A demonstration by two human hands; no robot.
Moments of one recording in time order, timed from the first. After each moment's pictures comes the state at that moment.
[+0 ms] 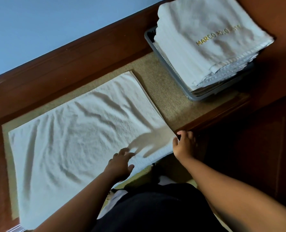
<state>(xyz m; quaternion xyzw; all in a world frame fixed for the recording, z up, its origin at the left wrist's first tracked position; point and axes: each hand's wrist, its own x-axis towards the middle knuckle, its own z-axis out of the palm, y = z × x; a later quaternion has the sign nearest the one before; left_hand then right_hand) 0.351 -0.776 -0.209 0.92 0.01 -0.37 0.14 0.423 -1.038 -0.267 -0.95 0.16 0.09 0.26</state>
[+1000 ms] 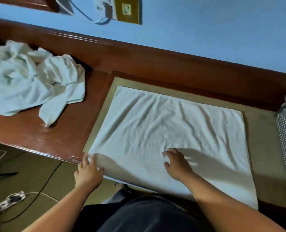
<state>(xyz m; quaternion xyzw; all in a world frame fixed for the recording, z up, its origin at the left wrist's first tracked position) 0.111 -0.509 -0.229 0.78 0.55 -0.20 0.22 0.382 -0.736 -0.230 -0.86 -0.37 0.34 0.09</state>
